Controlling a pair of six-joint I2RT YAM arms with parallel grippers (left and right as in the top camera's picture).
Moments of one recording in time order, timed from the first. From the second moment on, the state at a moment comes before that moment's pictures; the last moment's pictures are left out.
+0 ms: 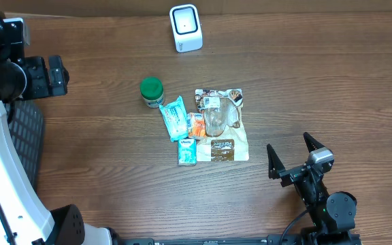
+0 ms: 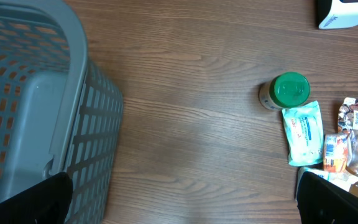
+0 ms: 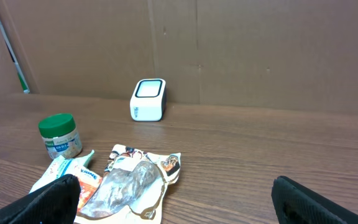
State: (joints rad) left arm 0.26 1.65 2.30 -1.68 0.01 0.08; right arm 0.13 0.01 0.02 -0.02 -0.20 0.07
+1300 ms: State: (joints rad) left arm 0.26 1.65 2.30 -1.68 0.02 0.08; right arm 0.13 0.12 0.20 -0.11 -0.42 0.19
